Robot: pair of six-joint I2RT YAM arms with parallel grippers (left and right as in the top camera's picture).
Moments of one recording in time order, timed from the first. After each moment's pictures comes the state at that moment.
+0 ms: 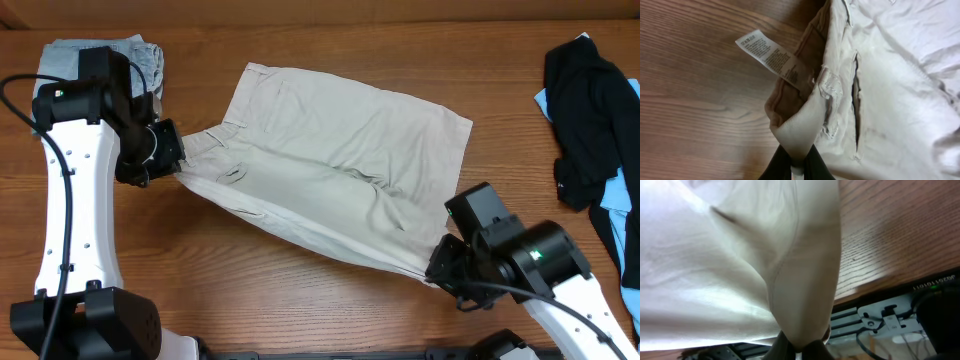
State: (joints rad) left arm 0.15 1.67 1.67 -1.44 0.15 -0.21; right arm 0.44 1.03 1.01 -1.42 -0.17 0.99
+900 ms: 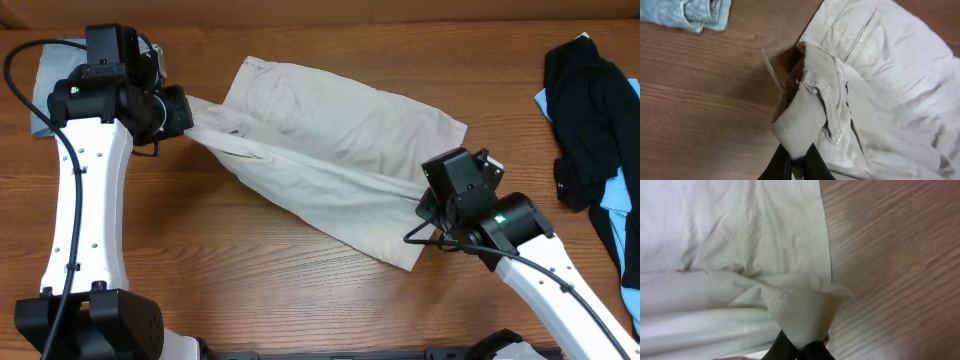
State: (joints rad) left arm 0.10 1.67 1.67 -1.11 0.12 -0.21; right arm 0.44 1.21 1.01 -0.99 0.24 0.96
